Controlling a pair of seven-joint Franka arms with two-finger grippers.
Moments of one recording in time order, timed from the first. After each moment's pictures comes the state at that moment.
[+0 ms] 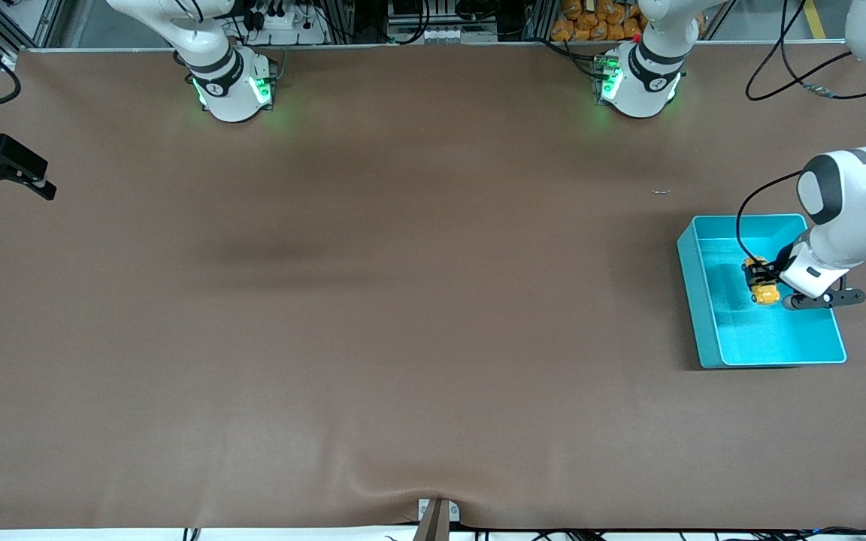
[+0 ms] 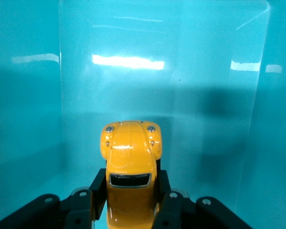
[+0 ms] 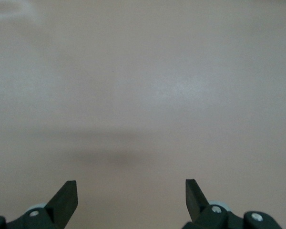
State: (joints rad) left arm 0.40 0.34 -0.15 -2.14 0.19 2.46 0.04; right arm -0.03 -0.09 -0.04 -1.66 0.04 1.64 -0.13
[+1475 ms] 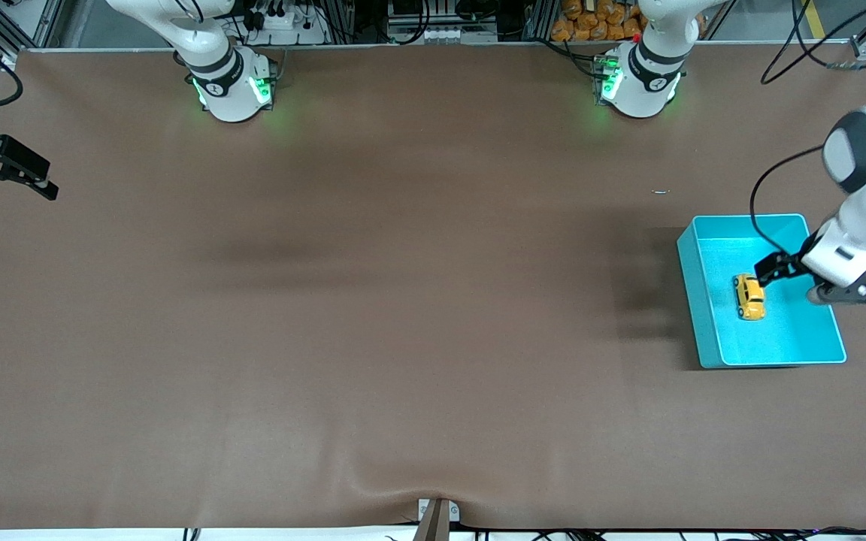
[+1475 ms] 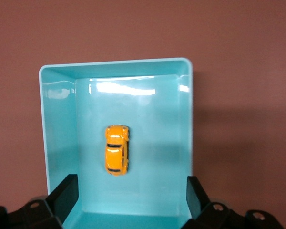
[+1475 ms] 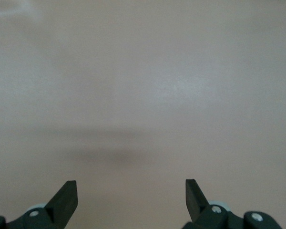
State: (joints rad) left arm 0.40 0.08 -0.31 -2.01 0.13 2.17 0.04; right arm -0.03 -0.09 -0.04 -1.66 0.04 1.64 -0.13
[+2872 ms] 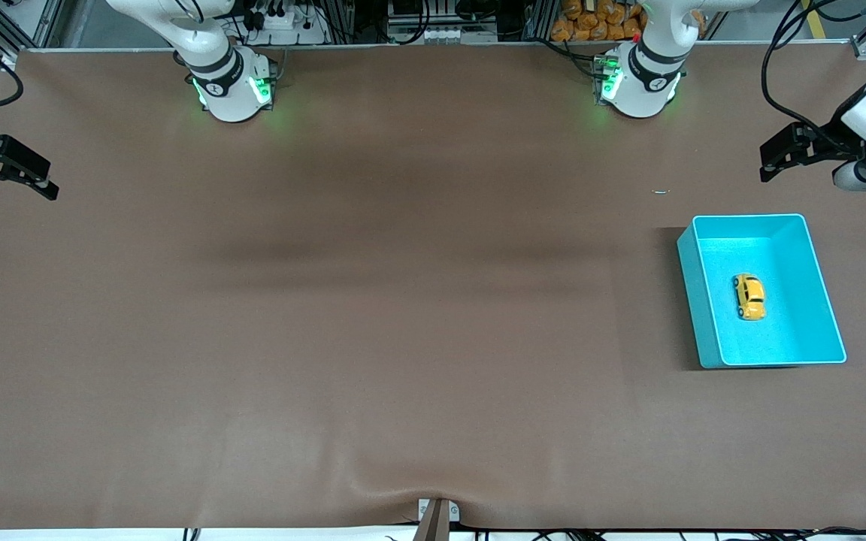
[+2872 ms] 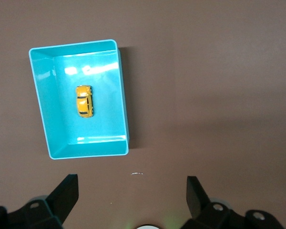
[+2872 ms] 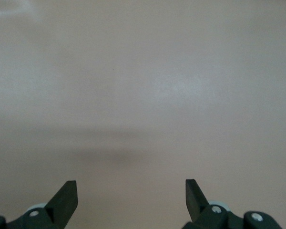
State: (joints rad) left arm -0.06 -0.05 -0.05 -1.58 0.02 1.49 -0.02; right arm -0.03 -0.09 -0.04 -1.66 0.04 1.64 -0.13
